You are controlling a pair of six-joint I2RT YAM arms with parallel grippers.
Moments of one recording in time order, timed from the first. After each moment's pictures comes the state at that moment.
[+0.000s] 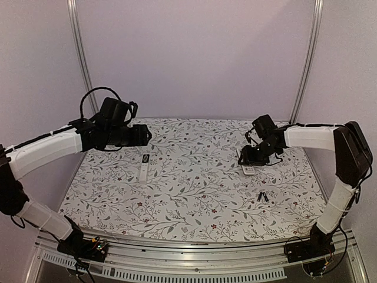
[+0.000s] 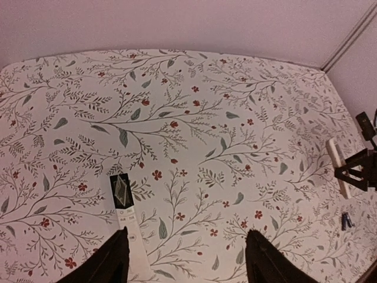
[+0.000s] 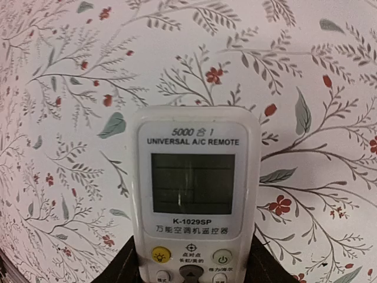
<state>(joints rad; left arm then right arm) -0.60 1.42 1.14 -0.44 -0.17 -0.44 0.44 1.80 1.18 -0.48 -0.12 0.39</state>
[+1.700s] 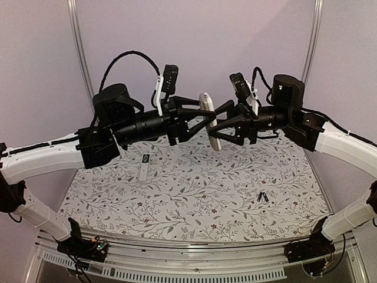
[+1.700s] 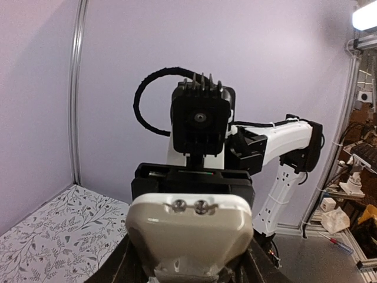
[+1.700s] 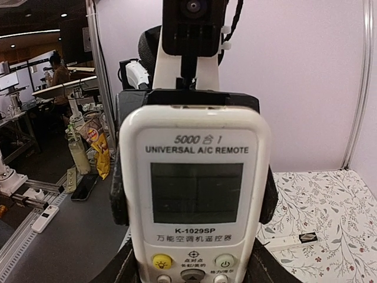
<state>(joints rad) -1.04 1.39 1.21 0.34 0.31 -0.20 0.77 1.36 1.25 0.08 -0.96 0.02</state>
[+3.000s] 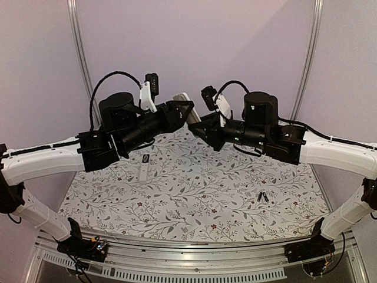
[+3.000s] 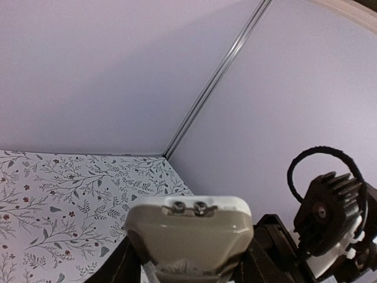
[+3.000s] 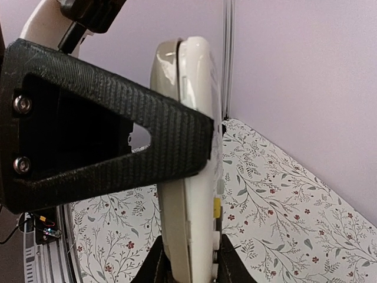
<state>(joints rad) -1.01 1.37 1.15 0.25 -0.27 -0.55 0.97 1.45 1.22 0.09 -0.09 0.01</state>
